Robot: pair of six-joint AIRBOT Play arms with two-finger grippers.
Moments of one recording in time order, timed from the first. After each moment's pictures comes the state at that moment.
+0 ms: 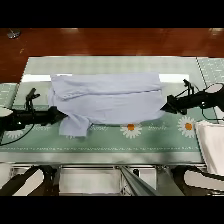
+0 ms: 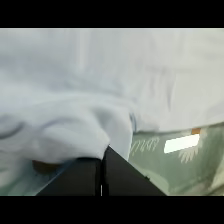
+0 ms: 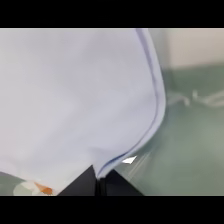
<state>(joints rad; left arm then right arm) 0.30 -1.03 0.54 0.67 -1.07 -1.11 -0.25 -1.41 0.92 -0.91 1.17 1.33</state>
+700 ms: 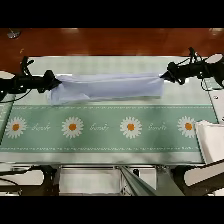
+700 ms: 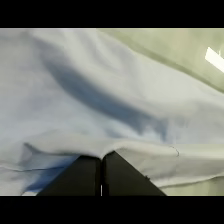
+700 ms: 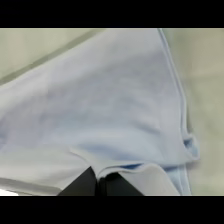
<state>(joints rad) 0.23 -1.54 1.14 0.66 -0.87 -1.28 -0.21 -1.78 1.52 -0.82 1.09 1.45</state>
